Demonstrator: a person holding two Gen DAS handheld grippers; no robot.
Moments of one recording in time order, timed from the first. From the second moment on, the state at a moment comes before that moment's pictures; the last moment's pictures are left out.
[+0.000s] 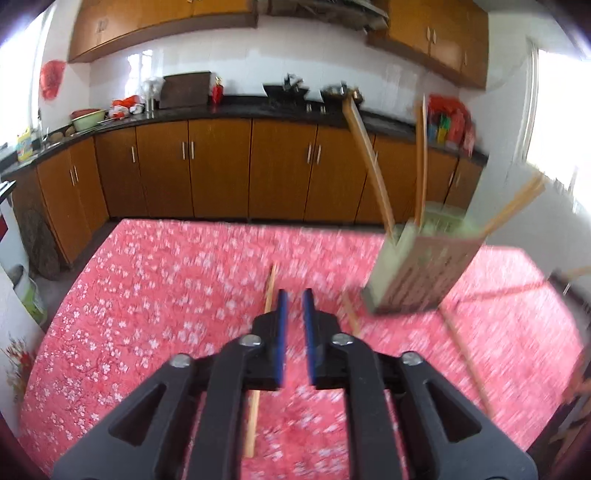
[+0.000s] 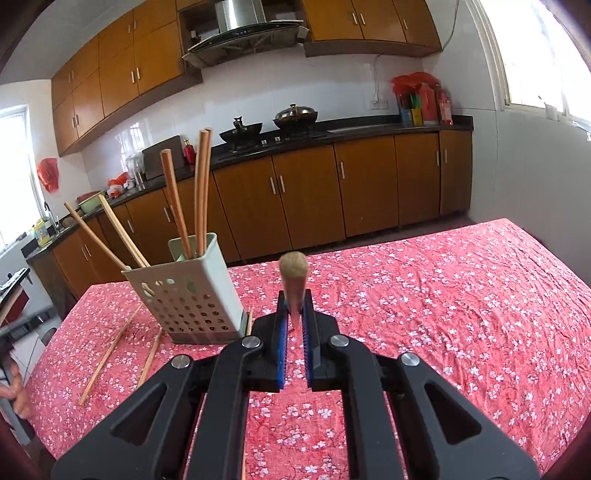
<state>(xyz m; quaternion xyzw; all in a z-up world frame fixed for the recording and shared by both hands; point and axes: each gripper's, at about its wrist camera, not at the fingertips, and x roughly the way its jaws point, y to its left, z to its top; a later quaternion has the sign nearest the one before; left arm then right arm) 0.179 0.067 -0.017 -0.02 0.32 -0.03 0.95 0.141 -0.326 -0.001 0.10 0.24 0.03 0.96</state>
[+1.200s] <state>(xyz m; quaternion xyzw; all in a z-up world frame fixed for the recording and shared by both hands) 0.180 0.075 -0.022 -0.03 0.33 -0.02 0.94 0.140 -0.330 0.013 0.11 0.22 0.03 0.97</state>
